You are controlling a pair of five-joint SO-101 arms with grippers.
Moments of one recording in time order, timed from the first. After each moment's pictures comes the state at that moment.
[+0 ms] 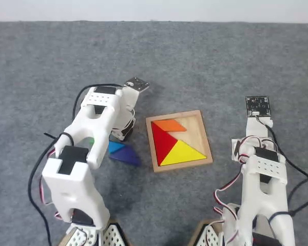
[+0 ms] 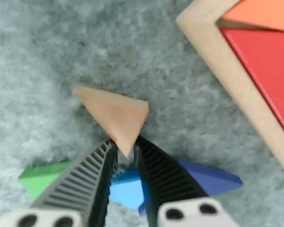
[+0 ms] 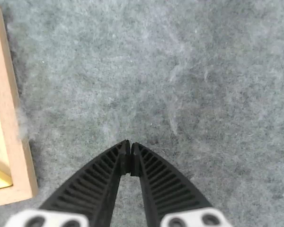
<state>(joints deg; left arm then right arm) 1.2 21.4 15.0 72.7 -19.3 12.2 -33.5 66.7 36.8 14.8</state>
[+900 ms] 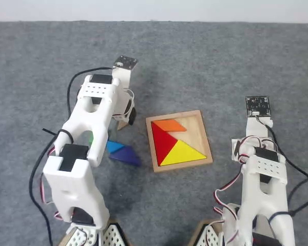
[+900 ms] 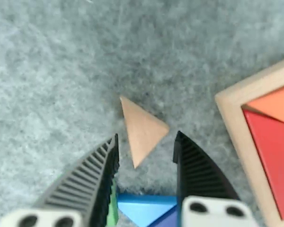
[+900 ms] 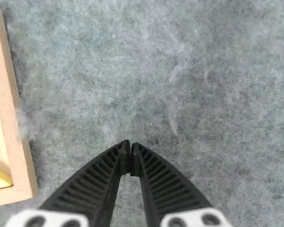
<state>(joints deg) 0.3 21.8 4.9 72.2 -5.2 12.2 -33.5 66.7 36.8 14.8</state>
